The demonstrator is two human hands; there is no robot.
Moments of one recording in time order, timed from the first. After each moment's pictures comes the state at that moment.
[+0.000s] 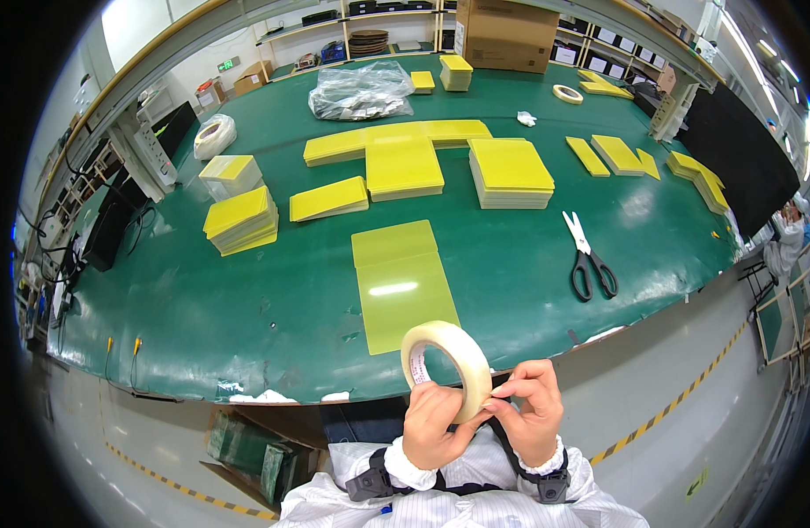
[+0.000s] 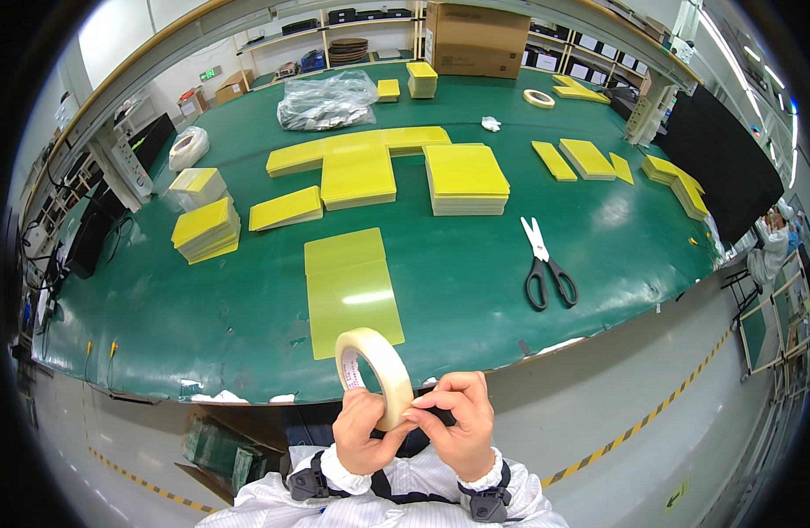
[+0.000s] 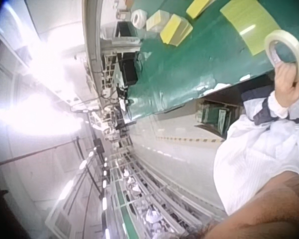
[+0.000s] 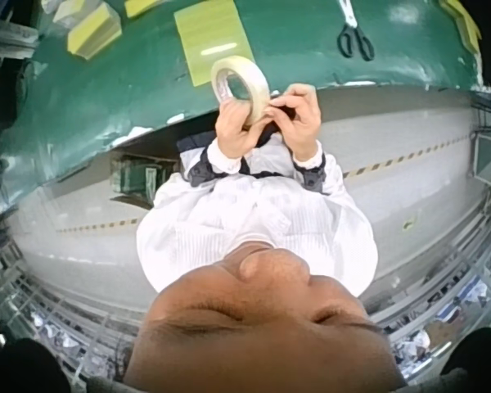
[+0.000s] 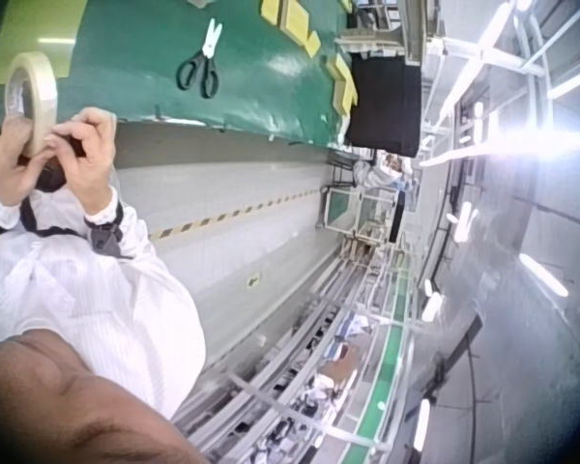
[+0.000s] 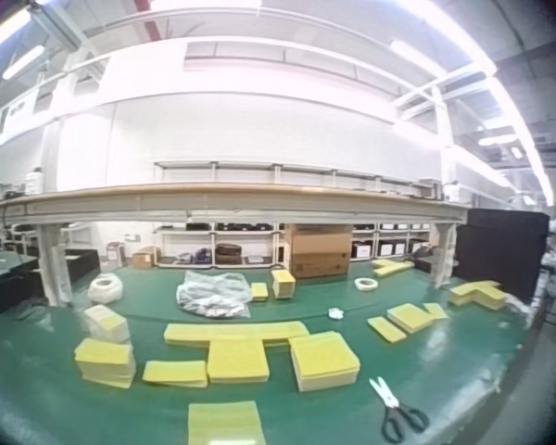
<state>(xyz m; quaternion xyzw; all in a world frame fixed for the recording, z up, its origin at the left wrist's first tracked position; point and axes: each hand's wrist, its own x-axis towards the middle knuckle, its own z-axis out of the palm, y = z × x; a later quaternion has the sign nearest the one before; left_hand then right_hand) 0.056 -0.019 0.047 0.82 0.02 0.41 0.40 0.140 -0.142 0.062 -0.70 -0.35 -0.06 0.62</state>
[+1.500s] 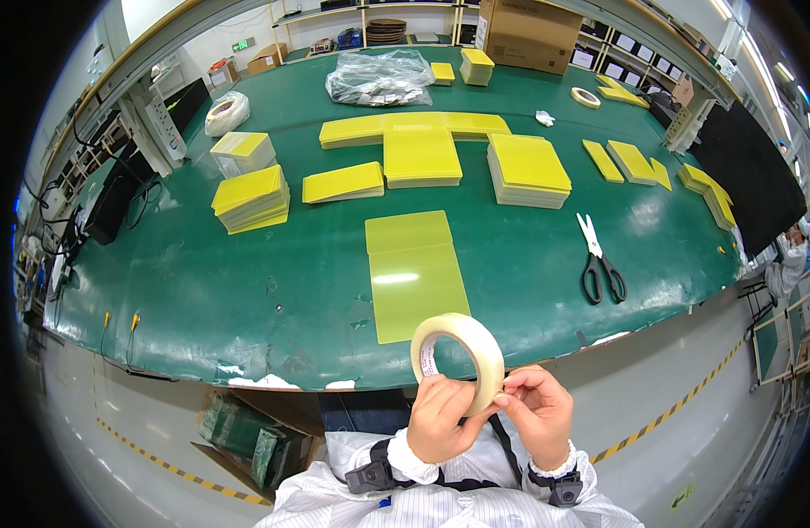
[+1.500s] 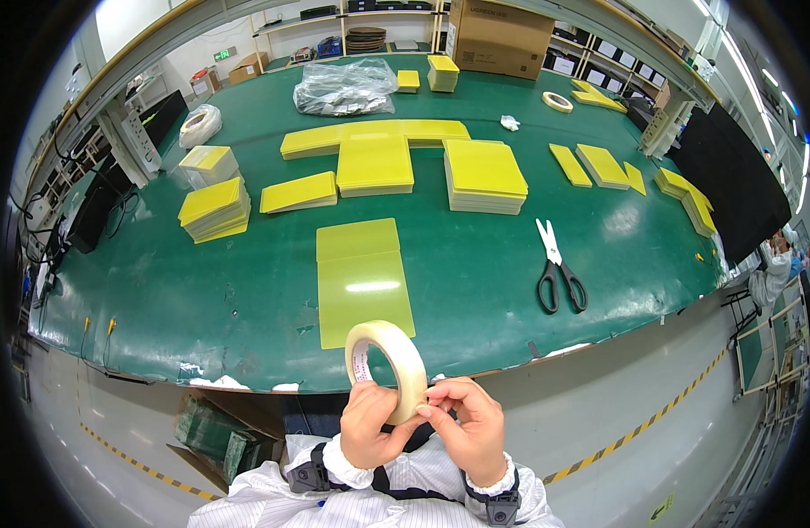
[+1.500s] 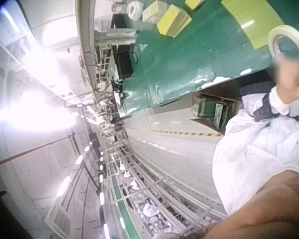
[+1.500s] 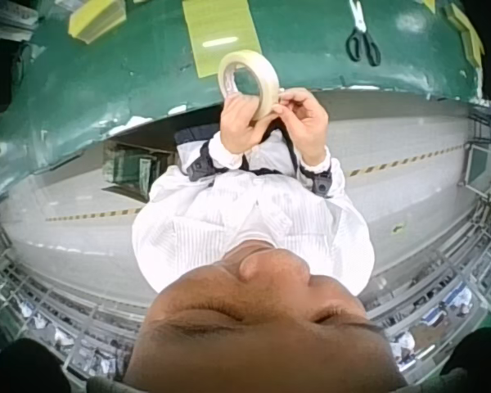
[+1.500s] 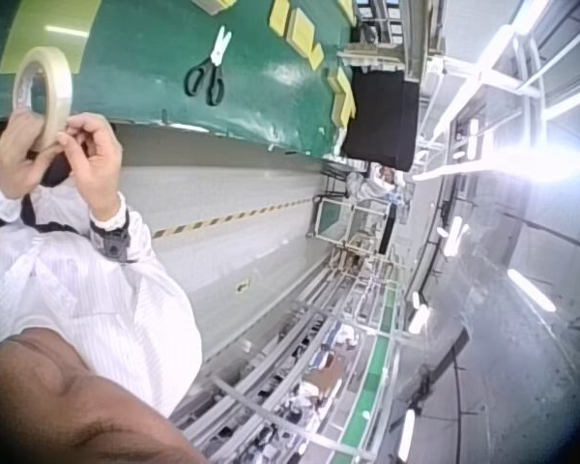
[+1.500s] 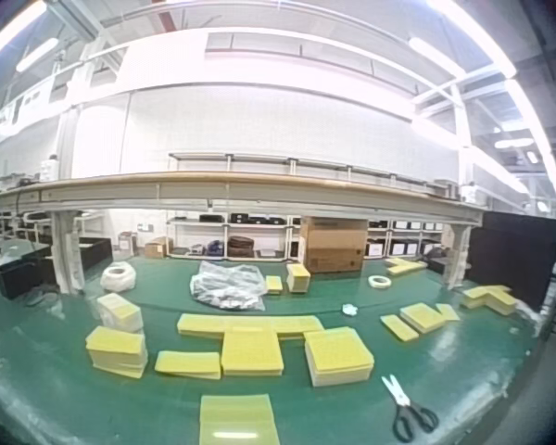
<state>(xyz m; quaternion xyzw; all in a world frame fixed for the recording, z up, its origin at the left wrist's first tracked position) 0.056 -0.018 0.043 0.83 0.03 0.41 0.38 0.136 -0.145 0.070 -0.62 -0.28 0.15 0.72</state>
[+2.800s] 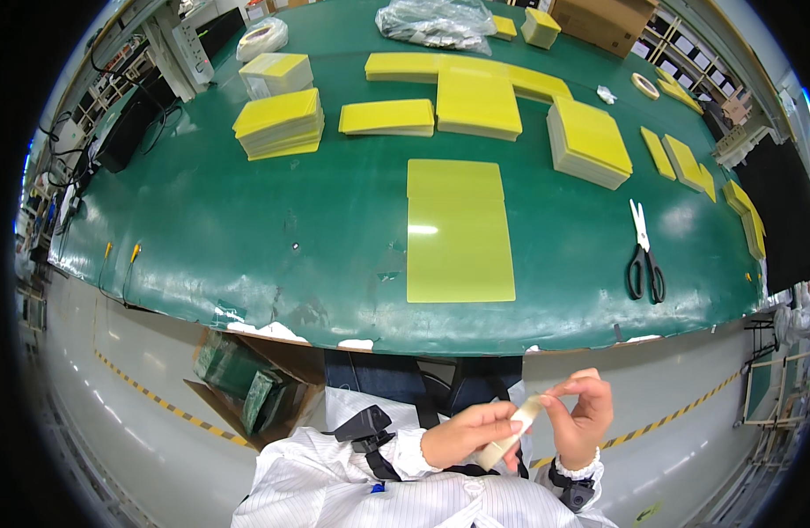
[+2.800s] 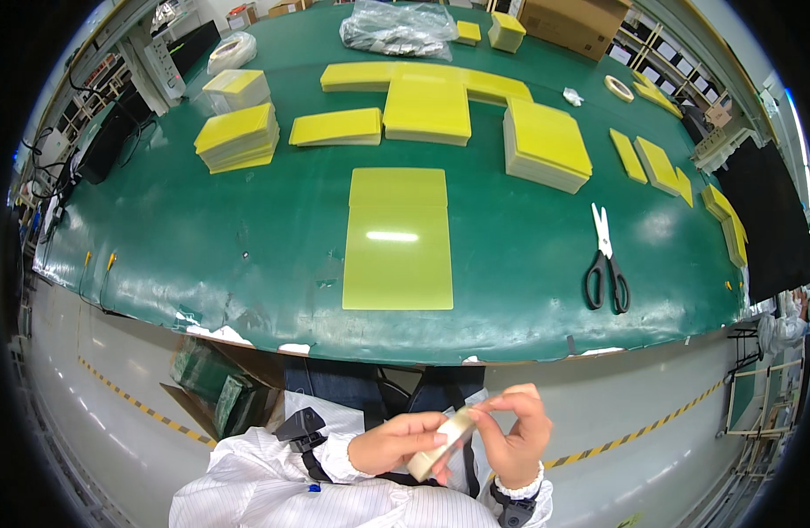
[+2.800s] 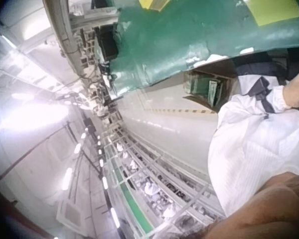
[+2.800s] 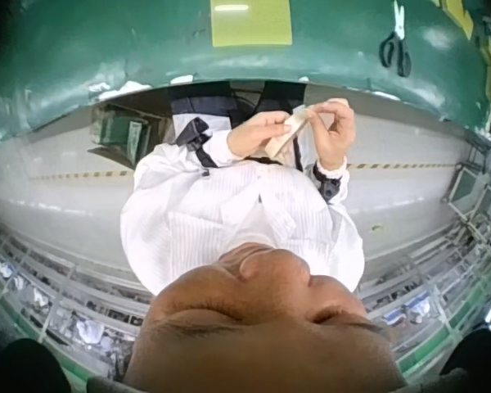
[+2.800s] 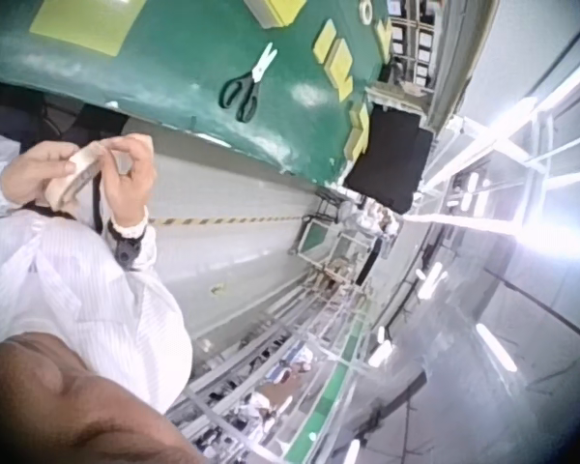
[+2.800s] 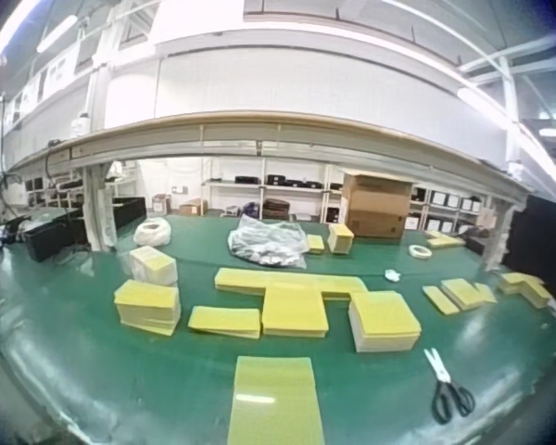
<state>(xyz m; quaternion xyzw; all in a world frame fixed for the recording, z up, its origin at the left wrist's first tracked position) 0.020 -0.036 0.009 0.22 0.04 -0.18 0.96 0.140 -0.172 0.043 -0.71 -0.35 0.04 0.61</state>
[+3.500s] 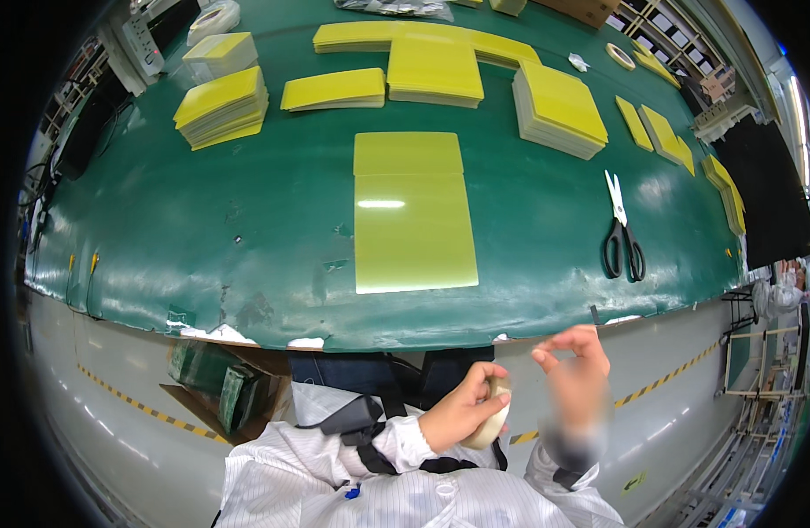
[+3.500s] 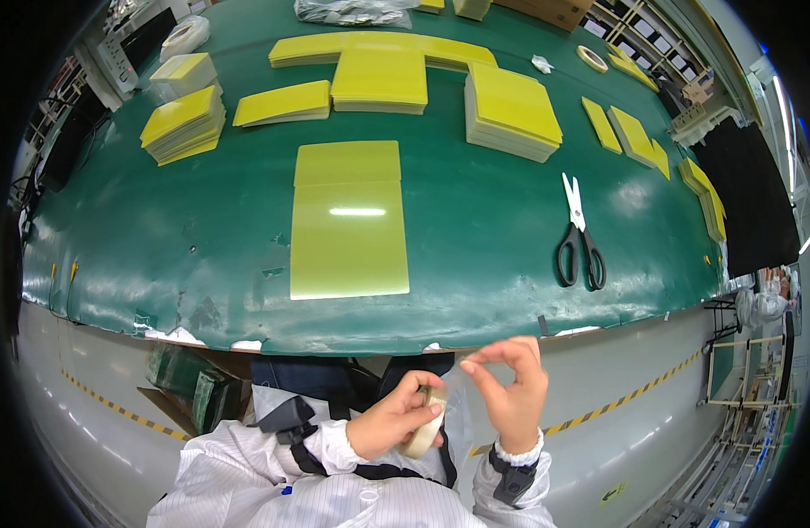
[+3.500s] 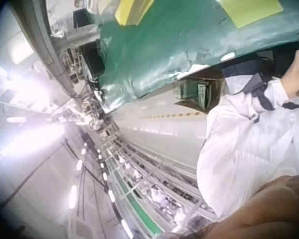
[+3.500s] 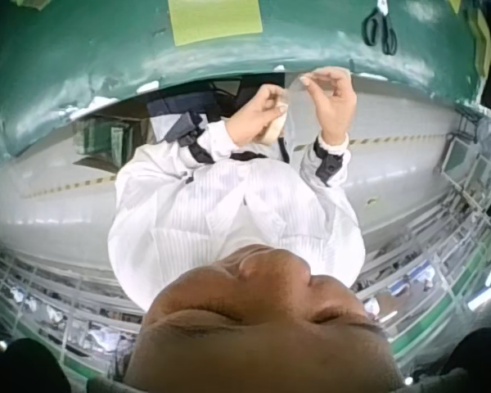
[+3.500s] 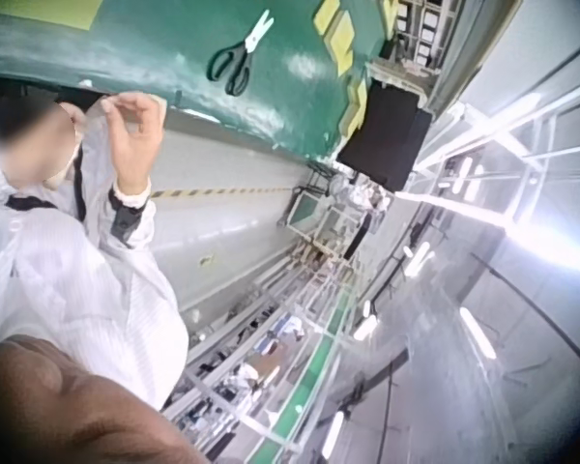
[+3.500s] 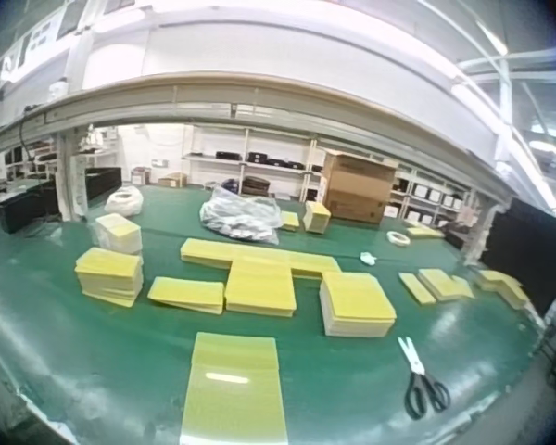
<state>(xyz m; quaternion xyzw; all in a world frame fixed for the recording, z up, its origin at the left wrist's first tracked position) 0.064 -0.054 -0.002 0.35 0.18 -0.16 0.91 0.189 -0.174 0.037 -0.79 -0.27 0.05 0.55</state>
